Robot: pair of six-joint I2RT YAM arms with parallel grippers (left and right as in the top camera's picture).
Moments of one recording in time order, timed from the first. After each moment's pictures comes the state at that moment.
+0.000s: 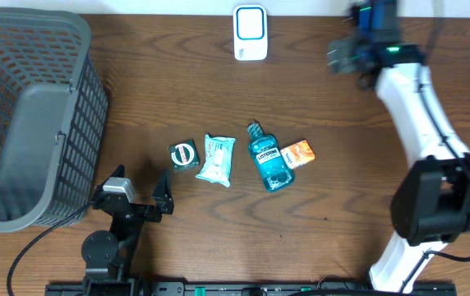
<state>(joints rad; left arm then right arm) -0.01 0.01 0.02 -0.10 0.17 -0.22 0.13 1.96 1.69 -0.64 0.11 -0.12</state>
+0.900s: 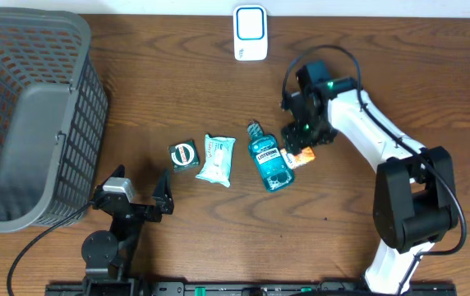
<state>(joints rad) -0.01 0.01 0.02 -0.10 0.18 -0.22 0.31 1.96 1.40 -0.95 -0.12 -0.14</state>
